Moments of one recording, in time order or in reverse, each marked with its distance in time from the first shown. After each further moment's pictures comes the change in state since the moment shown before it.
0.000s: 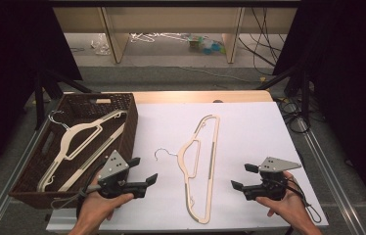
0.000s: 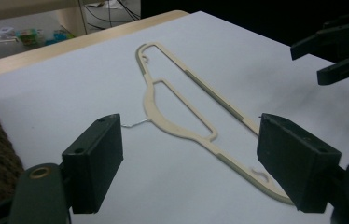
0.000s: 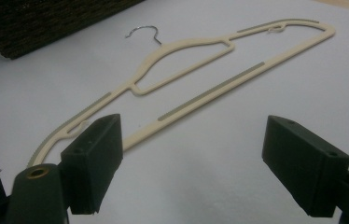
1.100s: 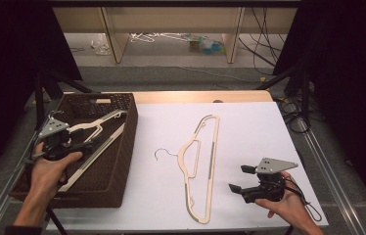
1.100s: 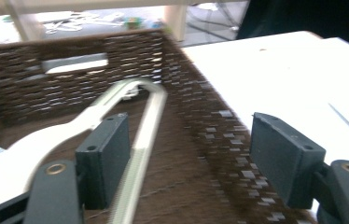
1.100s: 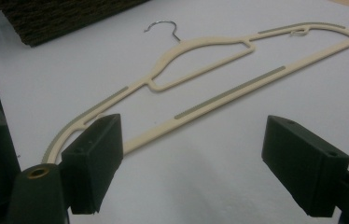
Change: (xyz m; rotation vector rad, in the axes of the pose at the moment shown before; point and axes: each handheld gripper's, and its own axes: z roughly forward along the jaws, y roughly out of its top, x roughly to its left) left arm 0.132 0.022 -0.058 -0.013 0.311 -0.162; right arm 0.006 0.005 0.001 0.026 0.061 -0.055
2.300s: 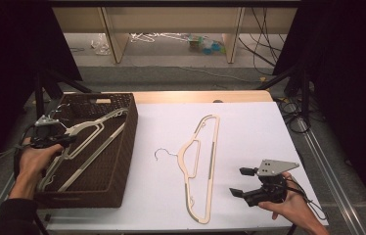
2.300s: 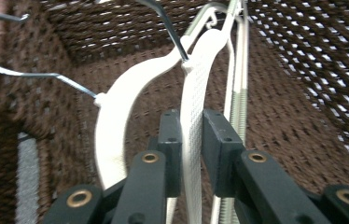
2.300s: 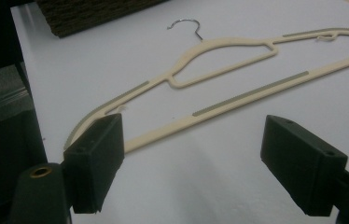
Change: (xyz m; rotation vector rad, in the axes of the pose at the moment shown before) left arm 0.107 -0.019 0.029 0.272 0.100 0.103; right arm 0.000 0.000 -0.005 0.008 0.078 -0.053
